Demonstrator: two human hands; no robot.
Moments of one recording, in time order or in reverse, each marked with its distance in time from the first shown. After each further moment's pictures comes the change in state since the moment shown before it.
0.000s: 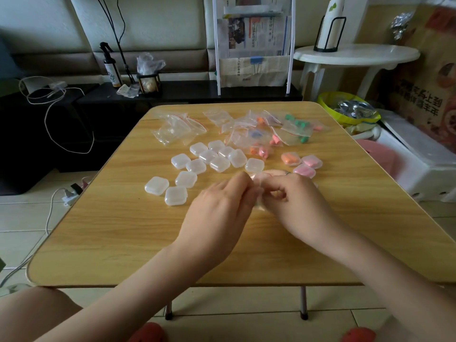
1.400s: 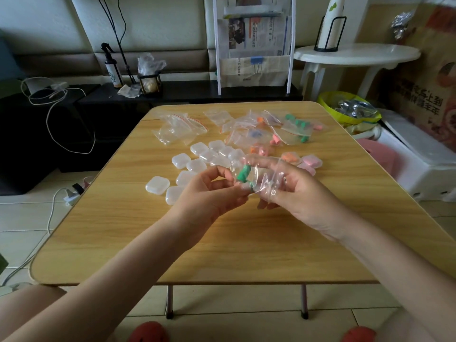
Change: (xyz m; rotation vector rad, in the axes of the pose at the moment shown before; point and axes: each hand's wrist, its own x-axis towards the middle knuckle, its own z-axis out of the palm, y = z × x) left_hand 0.016 -0.016 -0.008 -1.237 -0.117 -0.716; right_hand 0.004 0.005 -0.010 0.497 -0.113 0.066
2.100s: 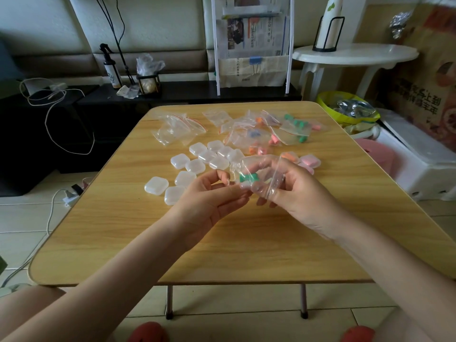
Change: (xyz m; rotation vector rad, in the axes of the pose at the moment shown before) left_hand 0.001 -0.002 -0.003 -0.119 -0.038 -0.062; right_hand 0.000 -0.006 0.005 -0.006 0.031 -0.057
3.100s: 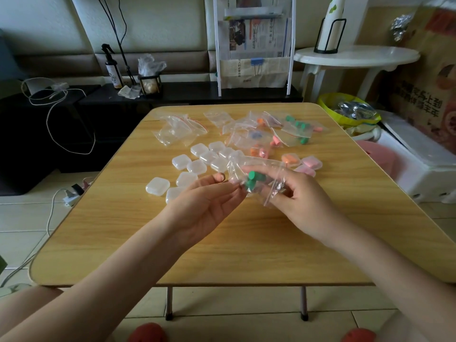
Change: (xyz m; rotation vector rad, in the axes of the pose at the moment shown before) left_hand 0.002 0.007 0.002 -0.316 0.041 -0.101; right_hand -0.002 0.013 -0.006 -0.408 0.041 -0.076
